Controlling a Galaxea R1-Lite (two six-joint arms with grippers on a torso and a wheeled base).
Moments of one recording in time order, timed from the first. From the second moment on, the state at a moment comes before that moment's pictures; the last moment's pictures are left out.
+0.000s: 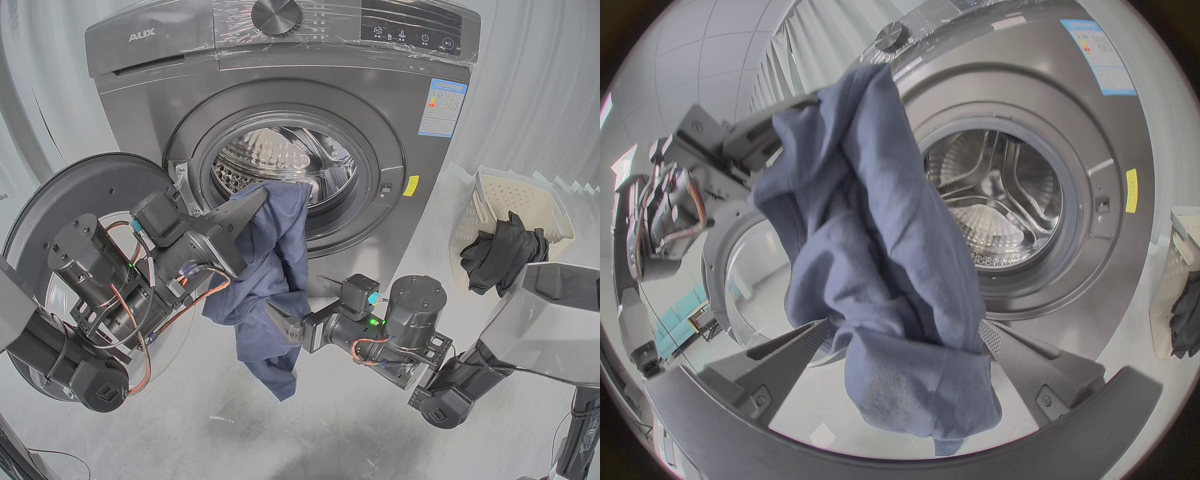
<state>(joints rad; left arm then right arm) -0.55 1.80 -0.63 -1.55 -0.19 -0.29 0.78 2.18 -0.84 -1.36 -0.04 0.10</state>
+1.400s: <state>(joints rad) -0.53 1.83 -0.69 -1.55 -0.14 -0.30 0.80 2.29 -0.89 -1.39 0.00 0.07</state>
